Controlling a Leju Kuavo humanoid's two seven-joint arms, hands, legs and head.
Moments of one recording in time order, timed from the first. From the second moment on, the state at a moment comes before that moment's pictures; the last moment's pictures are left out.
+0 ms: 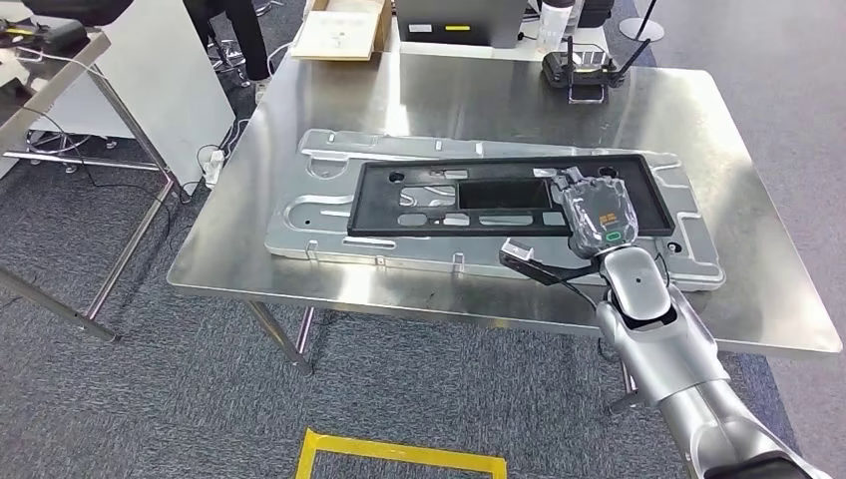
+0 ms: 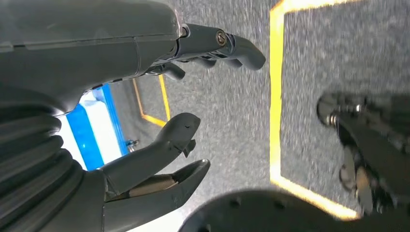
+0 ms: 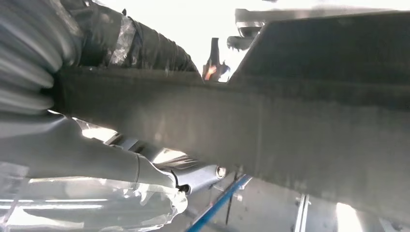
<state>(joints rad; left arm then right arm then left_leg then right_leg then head) -0.06 -0.04 1.31 -0.20 -1.35 -0.26 0.09 -0.64 -0.23 0.37 -1.13 1.42 -0.41 0.09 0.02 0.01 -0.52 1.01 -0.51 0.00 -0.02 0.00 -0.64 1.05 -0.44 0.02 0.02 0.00</state>
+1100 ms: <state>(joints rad) -0.06 -0.04 1.34 -0.20 -1.31 -0.27 0.08 -0.65 -0.23 0.34 -0.95 1.38 -0.42 0.09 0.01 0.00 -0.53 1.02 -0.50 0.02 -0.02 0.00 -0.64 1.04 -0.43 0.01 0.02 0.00</state>
